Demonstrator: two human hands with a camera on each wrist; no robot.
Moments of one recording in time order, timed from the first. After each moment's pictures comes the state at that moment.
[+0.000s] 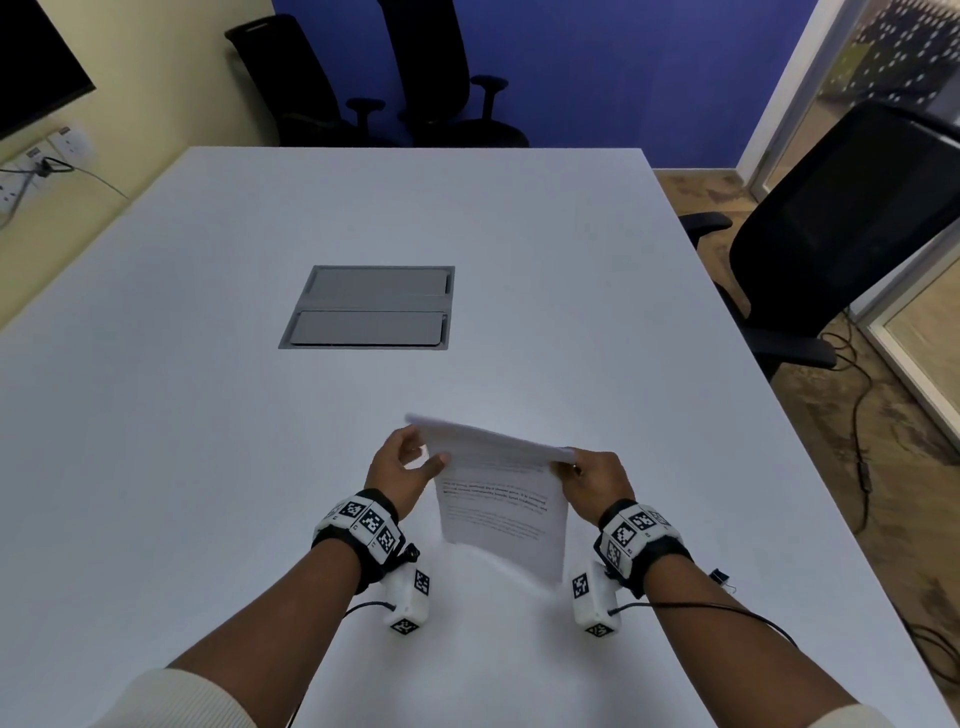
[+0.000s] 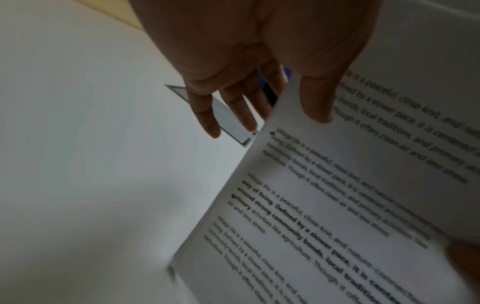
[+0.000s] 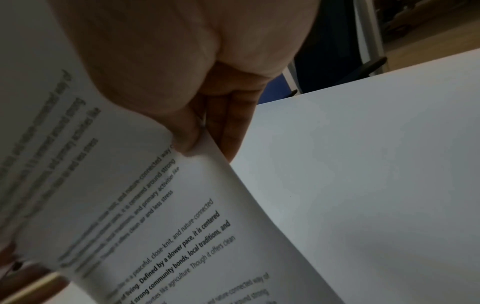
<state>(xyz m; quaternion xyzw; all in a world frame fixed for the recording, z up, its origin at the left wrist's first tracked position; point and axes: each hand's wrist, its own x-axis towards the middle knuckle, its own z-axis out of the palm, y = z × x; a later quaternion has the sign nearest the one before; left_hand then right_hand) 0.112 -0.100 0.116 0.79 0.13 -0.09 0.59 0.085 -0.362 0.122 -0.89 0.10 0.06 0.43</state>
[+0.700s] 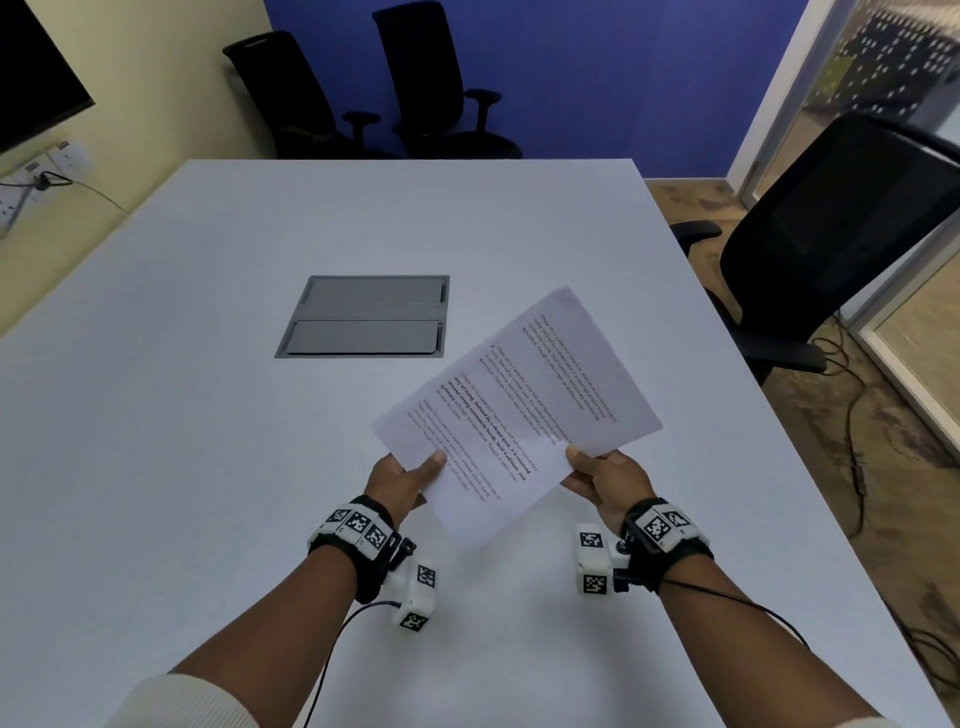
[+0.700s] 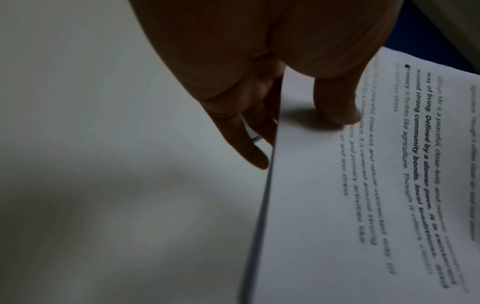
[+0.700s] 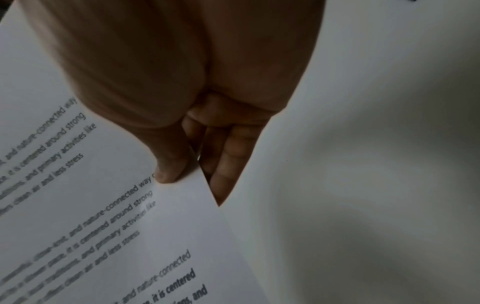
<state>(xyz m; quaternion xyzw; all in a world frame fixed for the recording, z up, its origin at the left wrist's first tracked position) 0.108 -0.106 0.122 0.68 0.17 -0.16 0.70 0.090 -0.380 0.128 -0.54 0.24 0.08 0.80</state>
